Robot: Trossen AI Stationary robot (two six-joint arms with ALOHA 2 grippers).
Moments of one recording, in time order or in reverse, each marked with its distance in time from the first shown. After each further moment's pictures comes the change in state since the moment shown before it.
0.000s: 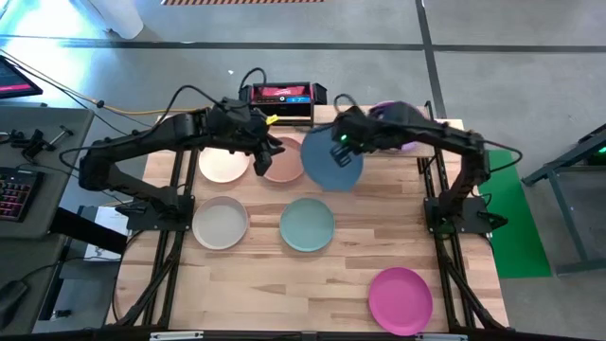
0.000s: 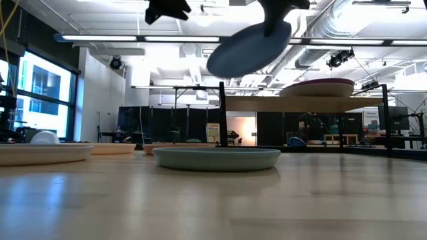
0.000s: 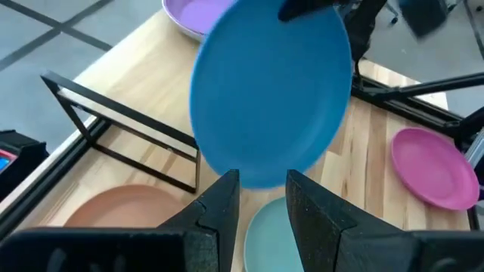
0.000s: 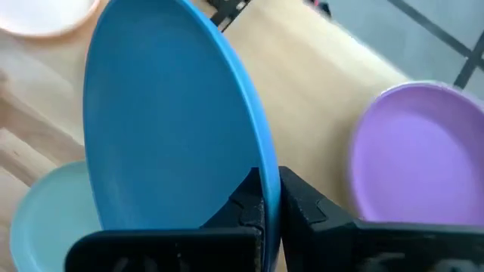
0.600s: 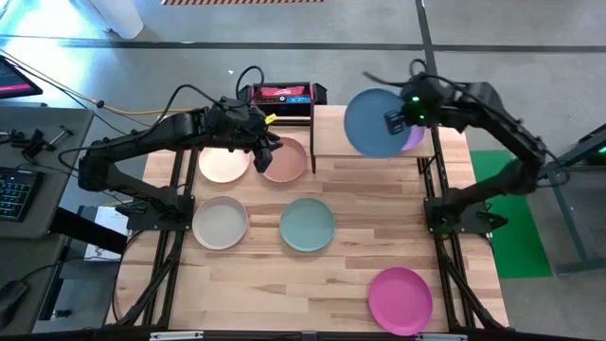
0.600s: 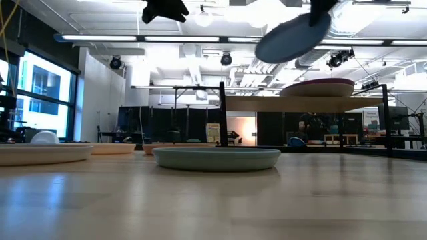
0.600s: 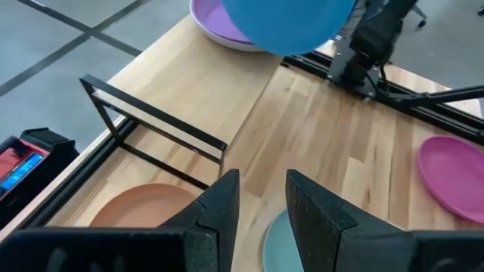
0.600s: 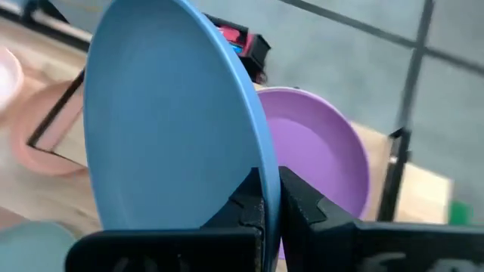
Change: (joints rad) left arm 0.010 -0.007 0.000 -0.010 -0.073 0.002; right arm -0.287 -0.416 -0.255 0.053 0.022 -0.115
